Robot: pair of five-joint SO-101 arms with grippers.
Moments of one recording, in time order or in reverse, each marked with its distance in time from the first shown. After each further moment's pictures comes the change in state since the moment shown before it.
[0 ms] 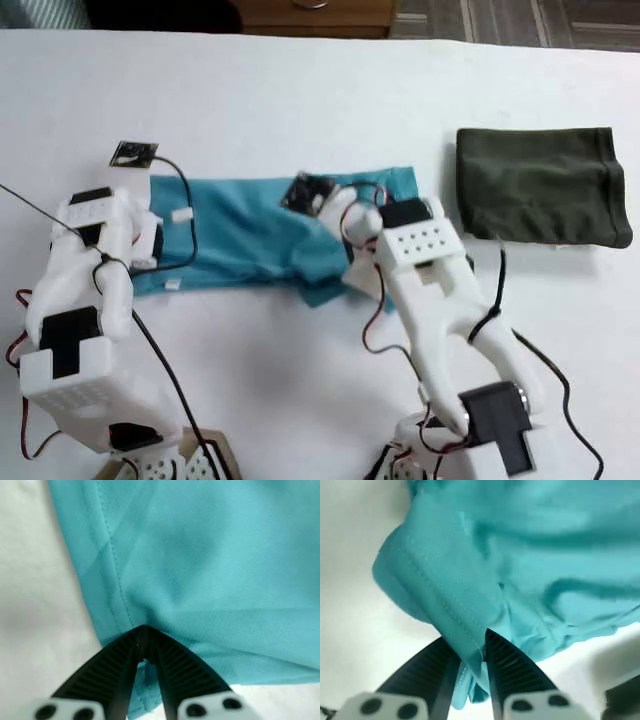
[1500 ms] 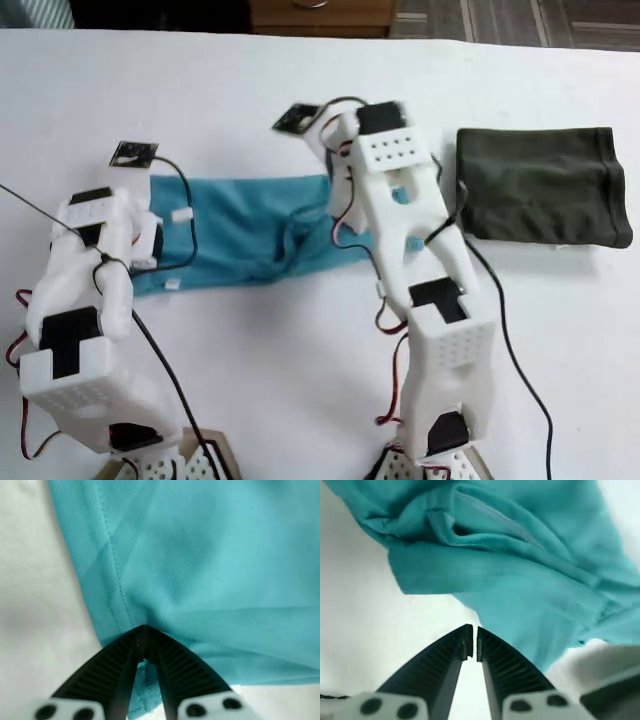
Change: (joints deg) left arm 0.0 0.0 0.0 0.0 0.0; right arm -0.6 37.7 -54.1 28.3 -6.2
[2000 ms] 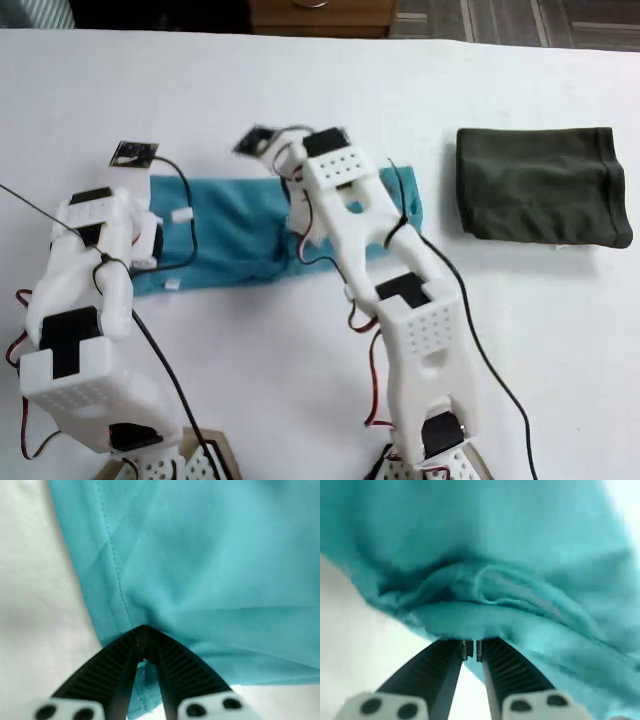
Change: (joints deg) left arm 0.0 0.0 0.0 0.0 0.0; right arm -6.3 8.2 -3.3 -11.0 -9.4
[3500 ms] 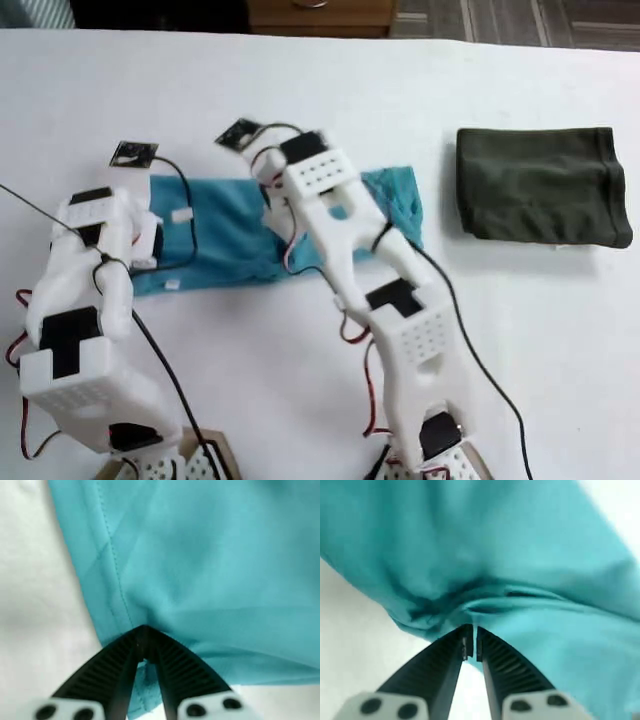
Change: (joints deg) left arm 0.0 0.0 0.0 0.0 0.0; right arm -2.5 -5.0 2.0 1.1 -7.6
